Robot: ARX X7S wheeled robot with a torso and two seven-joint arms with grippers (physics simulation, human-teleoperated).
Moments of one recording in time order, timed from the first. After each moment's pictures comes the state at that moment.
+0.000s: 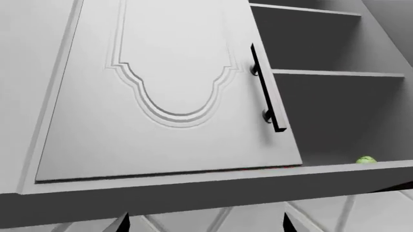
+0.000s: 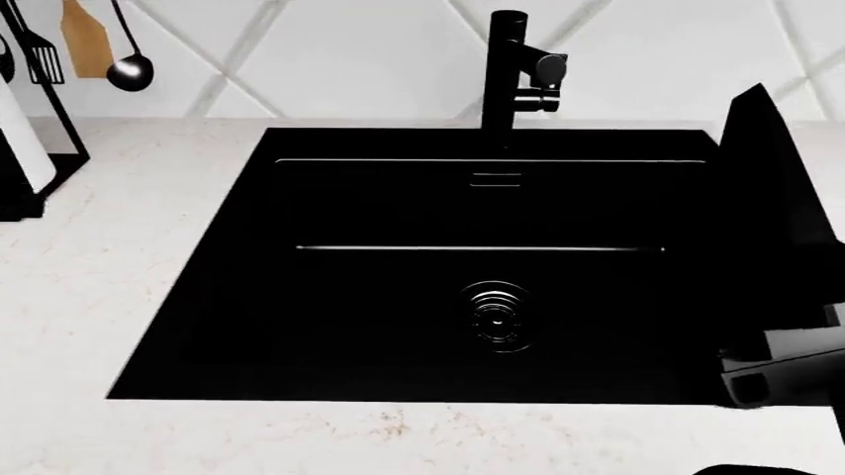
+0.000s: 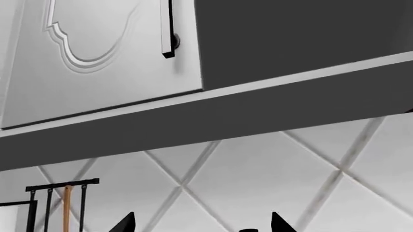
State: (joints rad) left arm -2.23 -1.47 1.87 1.04 -1.14 0.29 -0.99; right arm 0.96 0.22 0.90 -1.04 2.39 1.55 1.34
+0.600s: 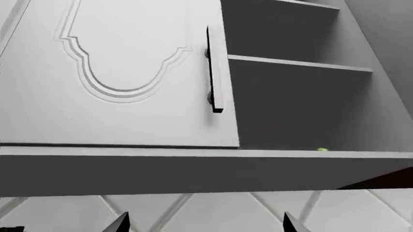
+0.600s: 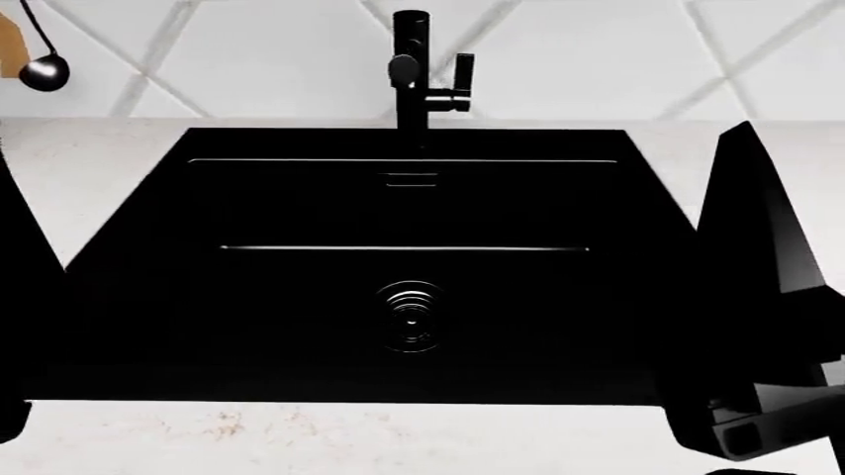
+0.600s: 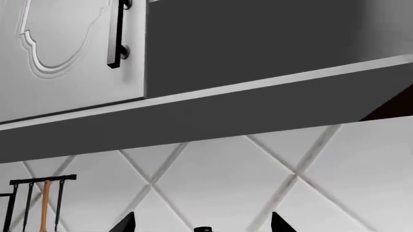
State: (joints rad) left arm -2.35 -1.49 2.44 1.05 -0.73 0.52 -1.14; right arm 0.95 0.23 0.92 -1.04 2.52 1.56 1.42
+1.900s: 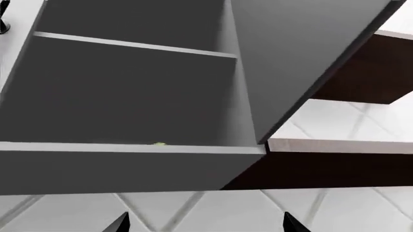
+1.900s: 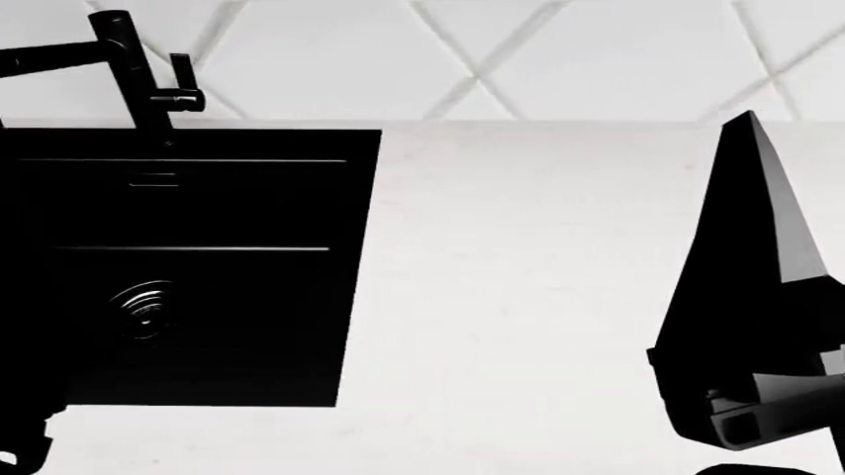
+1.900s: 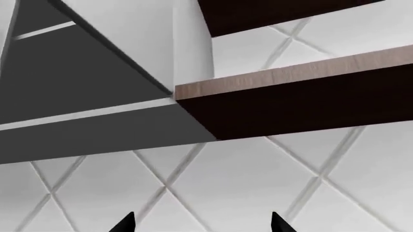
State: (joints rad) left arm -2.36 -1.46 2.52 1.05 -0.65 0.55 -1.18; right arm 0.96 0.23 0.91 -1.05 2.50 1.57 1.42
